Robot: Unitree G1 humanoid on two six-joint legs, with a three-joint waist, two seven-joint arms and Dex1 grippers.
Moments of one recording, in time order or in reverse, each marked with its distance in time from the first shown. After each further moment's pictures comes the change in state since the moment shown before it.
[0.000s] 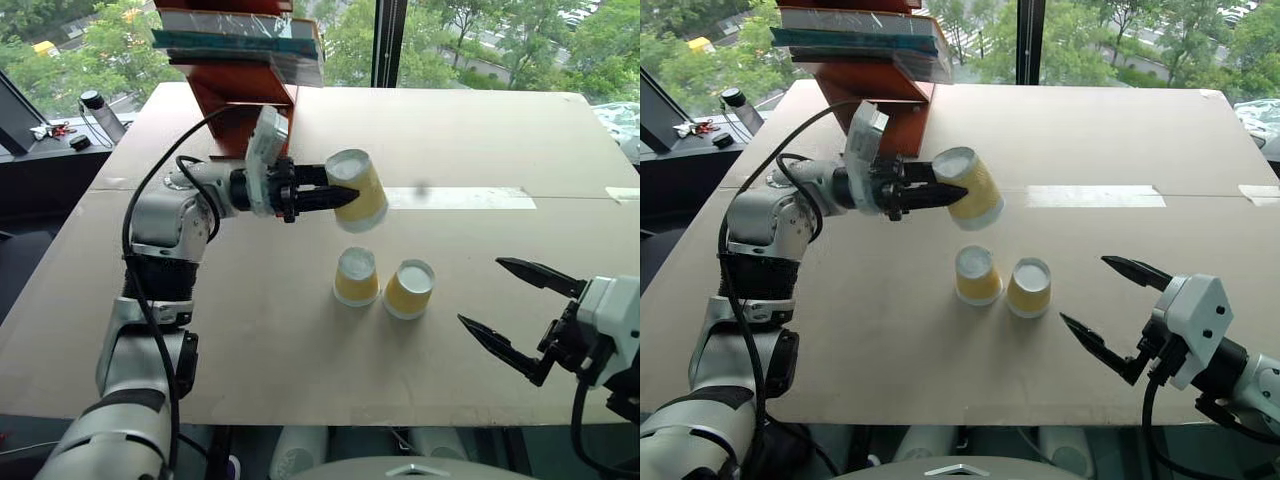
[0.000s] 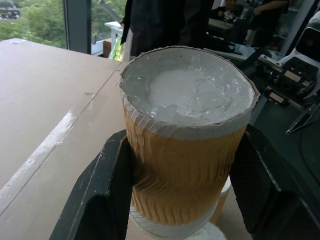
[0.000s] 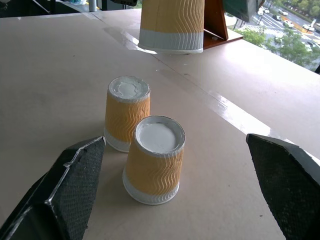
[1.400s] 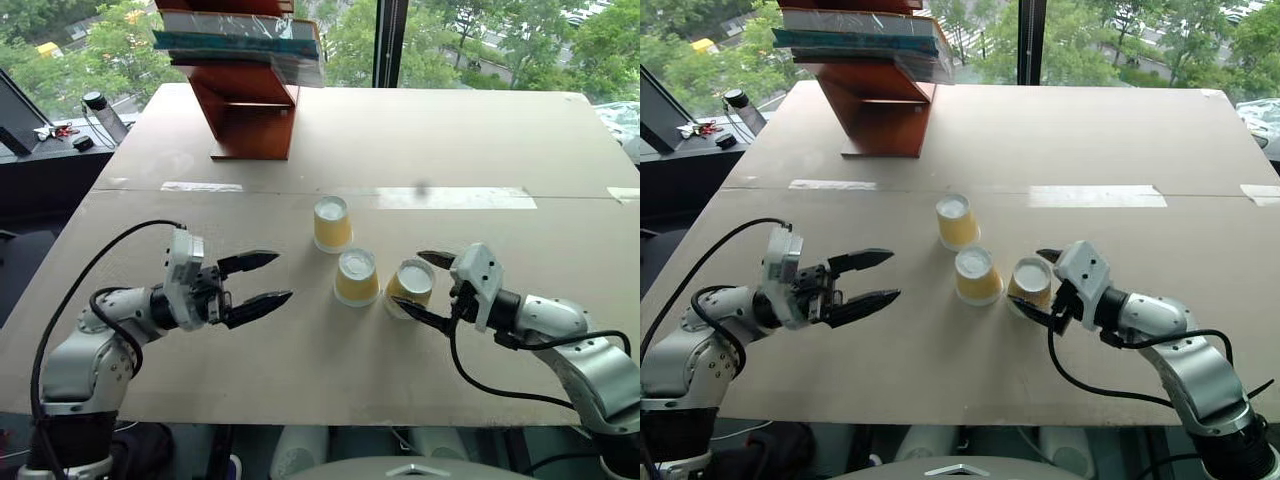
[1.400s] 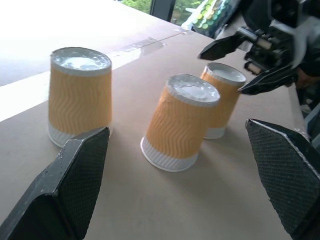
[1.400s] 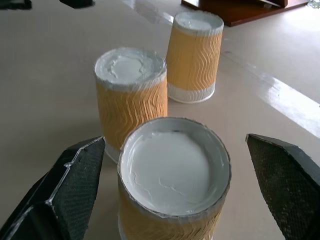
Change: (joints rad) left arm 0.726 0.150 0.264 -0.269 -0.057 -0.272 0.187; right arm -0.524 0.116 0.499 0.313 -0.266 0.093 0.022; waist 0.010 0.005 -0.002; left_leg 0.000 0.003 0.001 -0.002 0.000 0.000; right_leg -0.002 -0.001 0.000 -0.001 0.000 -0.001
